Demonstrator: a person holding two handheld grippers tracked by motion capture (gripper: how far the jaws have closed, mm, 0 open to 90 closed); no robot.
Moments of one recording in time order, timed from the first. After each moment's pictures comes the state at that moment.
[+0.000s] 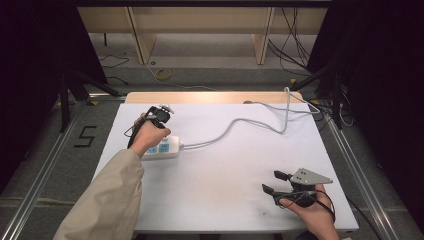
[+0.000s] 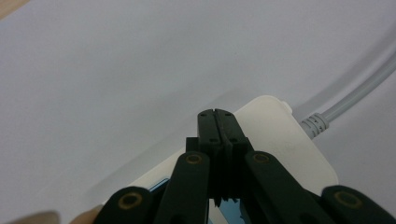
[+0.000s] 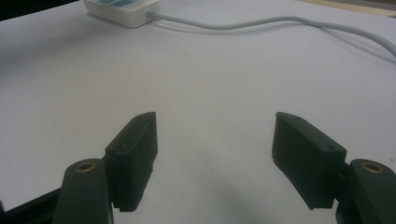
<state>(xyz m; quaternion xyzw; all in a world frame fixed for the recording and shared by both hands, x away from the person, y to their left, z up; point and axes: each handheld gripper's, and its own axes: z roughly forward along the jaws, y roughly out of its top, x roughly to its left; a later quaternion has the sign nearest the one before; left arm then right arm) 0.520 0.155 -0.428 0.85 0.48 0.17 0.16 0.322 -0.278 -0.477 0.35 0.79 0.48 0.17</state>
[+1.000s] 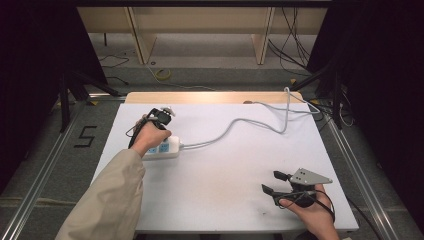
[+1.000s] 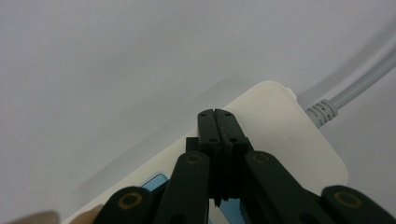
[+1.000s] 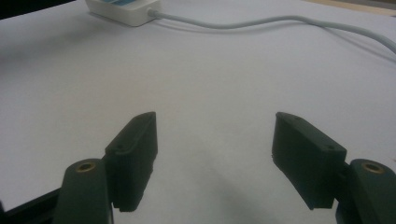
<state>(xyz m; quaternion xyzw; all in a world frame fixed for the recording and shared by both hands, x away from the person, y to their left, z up) 0.522 0.153 -0.437 0.85 0.48 0.15 0.14 0.321 -0.277 -0.477 0.35 0.79 0.48 0.17</state>
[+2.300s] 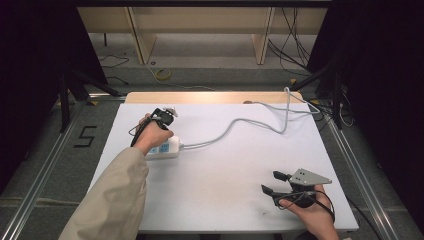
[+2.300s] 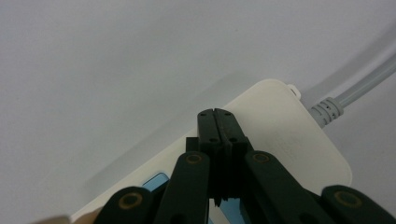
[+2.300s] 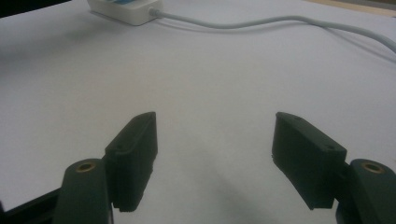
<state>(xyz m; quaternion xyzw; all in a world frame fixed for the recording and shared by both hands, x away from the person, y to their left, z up) 0.524 0.145 -0.437 0.86 0.47 0.16 0.11 0.321 -0.276 -0.477 0.35 0.79 0.48 0.17</state>
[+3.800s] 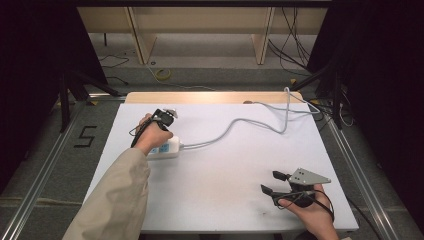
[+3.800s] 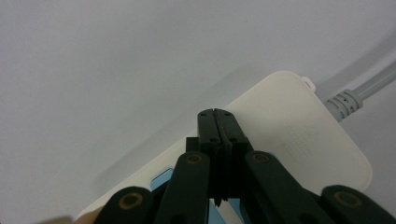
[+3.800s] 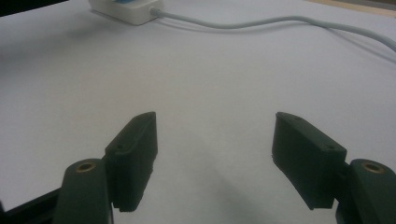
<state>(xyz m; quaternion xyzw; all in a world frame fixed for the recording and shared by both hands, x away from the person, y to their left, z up) 0.523 0.144 -0.439 0.86 0.46 0.18 0.08 0.322 -0.275 -0.476 0.34 0.79 0.48 0.17</state>
